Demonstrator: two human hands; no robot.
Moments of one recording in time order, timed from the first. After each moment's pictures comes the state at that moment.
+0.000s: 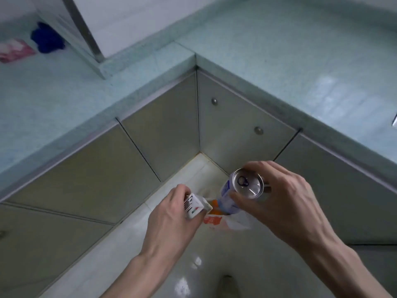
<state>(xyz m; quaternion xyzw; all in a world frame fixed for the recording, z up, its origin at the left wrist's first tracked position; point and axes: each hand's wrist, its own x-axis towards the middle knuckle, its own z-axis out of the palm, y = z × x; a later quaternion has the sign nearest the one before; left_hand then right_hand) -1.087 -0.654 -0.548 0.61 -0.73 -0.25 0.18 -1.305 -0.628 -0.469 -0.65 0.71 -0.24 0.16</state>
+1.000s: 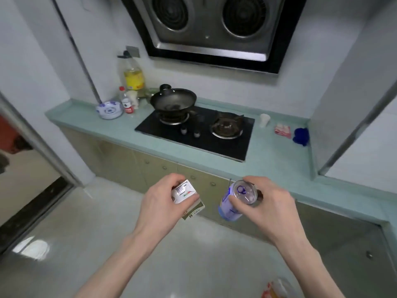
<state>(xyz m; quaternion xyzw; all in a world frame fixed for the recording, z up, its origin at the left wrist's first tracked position) -0.875 -0.367 -0.162 0.86 -0.30 -0.03 0.42 -1.036 -0.550 -0.130 -0.88 0.29 -0.22 0.31</state>
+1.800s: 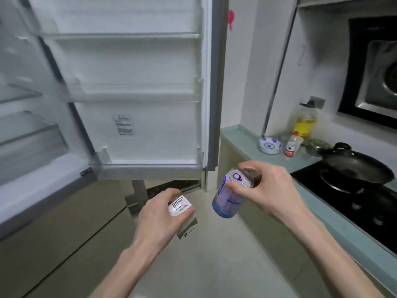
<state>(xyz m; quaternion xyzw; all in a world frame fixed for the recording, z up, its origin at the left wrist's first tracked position) -0.794 0.059 -0.107 0.92 0.08 0.15 0.35 -0.748 -0.192 -0.024 -0.93 -0.12 -0.15 0.32</state>
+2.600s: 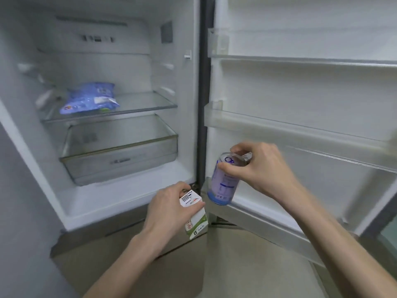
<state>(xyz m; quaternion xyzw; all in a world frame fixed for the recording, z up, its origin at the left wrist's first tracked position) -0.749 0.330 -0.060 0.89 0.30 0.21 0.27 -0.606 0.170 0.039 -0.86 -0.39 -0.08 0.33</state>
